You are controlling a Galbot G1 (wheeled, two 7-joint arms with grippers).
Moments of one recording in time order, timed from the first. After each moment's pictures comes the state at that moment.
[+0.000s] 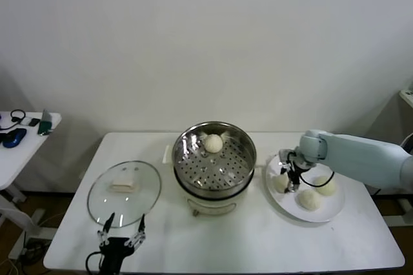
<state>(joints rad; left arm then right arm) 1.79 -1.51 -0.63 -2.02 -0.03 -0.07 0.04 0.37 0.83 -1.54 1.16 0.44 -0.30 -0.77</state>
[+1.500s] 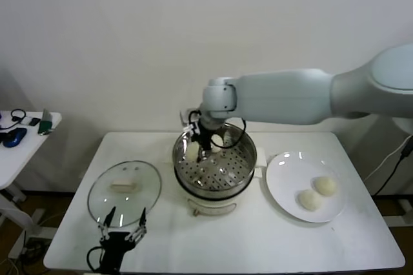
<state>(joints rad) 1.78 -1.52 -0.62 -2.05 -0.06 -0.06 0.05 0.76 1.40 -1.67 1.28 0.86 -0.43 -0.70</state>
